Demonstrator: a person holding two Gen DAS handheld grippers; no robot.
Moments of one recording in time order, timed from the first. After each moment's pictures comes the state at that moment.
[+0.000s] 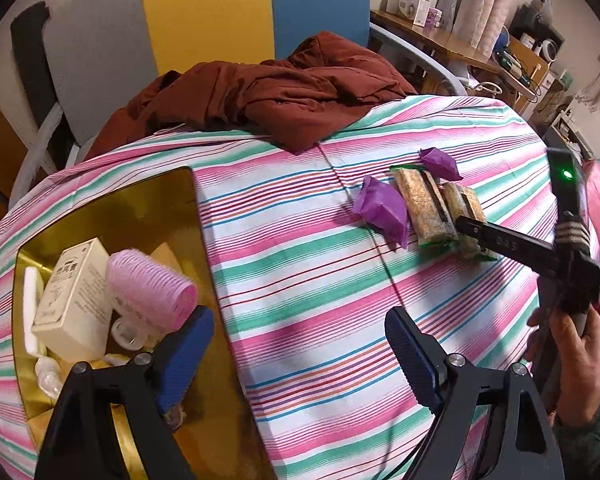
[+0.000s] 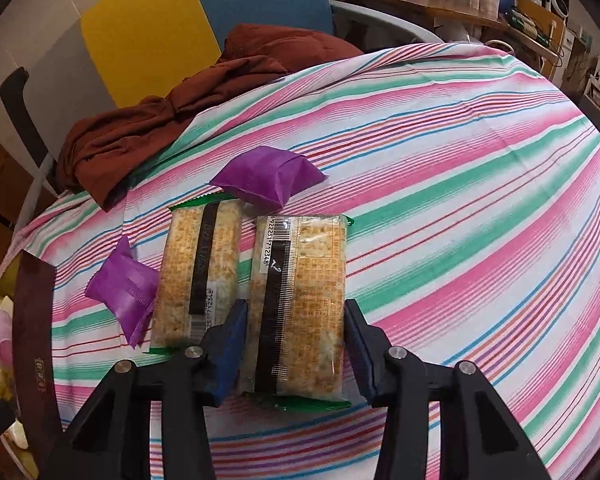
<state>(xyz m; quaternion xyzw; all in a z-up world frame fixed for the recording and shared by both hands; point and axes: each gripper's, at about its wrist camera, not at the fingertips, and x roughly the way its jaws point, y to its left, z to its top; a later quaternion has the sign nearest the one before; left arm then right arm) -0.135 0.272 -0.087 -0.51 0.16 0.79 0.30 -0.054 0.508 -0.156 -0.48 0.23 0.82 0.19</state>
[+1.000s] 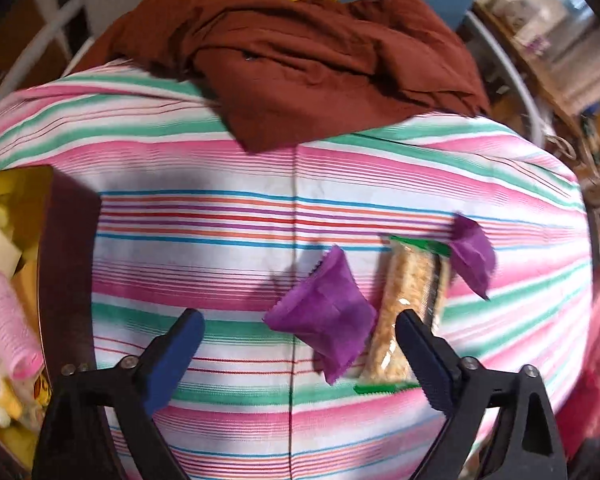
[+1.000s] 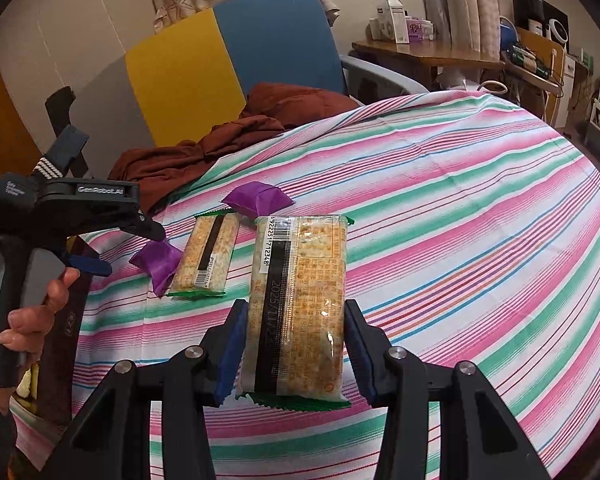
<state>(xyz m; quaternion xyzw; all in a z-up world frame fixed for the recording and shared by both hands) -0.211 0.386 -0.139 -0.65 0.04 0.74 0.16 0.036 0.512 -0.118 -0.39 0.21 0.88 0.16</state>
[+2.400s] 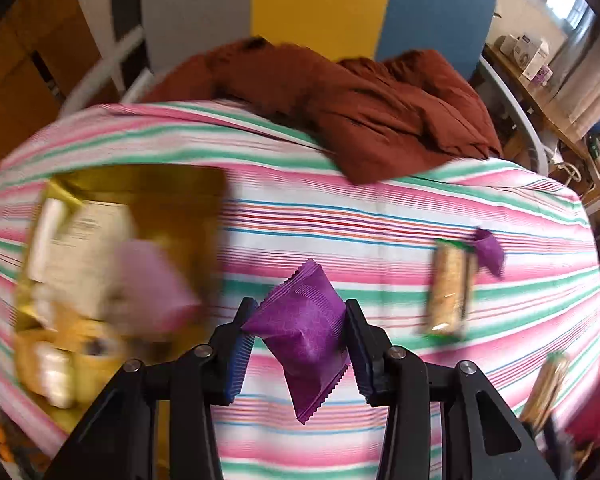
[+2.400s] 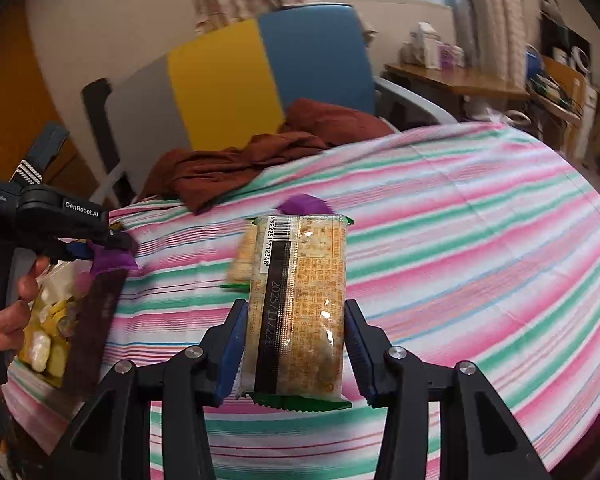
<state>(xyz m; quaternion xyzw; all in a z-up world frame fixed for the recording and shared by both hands) -0.161 0.260 -0.054 -0.57 0.06 0.81 0.13 0.046 0.466 -0.080 -0.37 0.16 0.91 0.11</state>
